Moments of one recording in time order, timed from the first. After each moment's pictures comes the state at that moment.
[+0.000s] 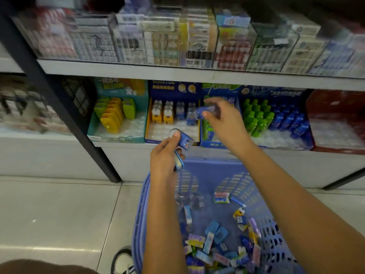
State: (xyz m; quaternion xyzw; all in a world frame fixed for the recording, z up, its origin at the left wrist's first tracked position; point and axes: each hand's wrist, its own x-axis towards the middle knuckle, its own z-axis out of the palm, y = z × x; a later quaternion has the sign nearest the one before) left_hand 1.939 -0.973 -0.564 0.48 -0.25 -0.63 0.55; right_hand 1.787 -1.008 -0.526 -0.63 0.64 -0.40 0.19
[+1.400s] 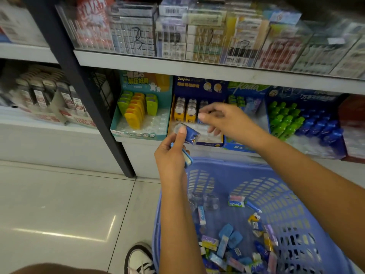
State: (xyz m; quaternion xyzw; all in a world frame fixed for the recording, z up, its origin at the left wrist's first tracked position) left_hand 1.971 -0.978 -0.564 0.53 -0.23 -0.56 0.59; right_hand 1.830 -1.026 -0.511 -0.68 0.59 -0.29 0.34
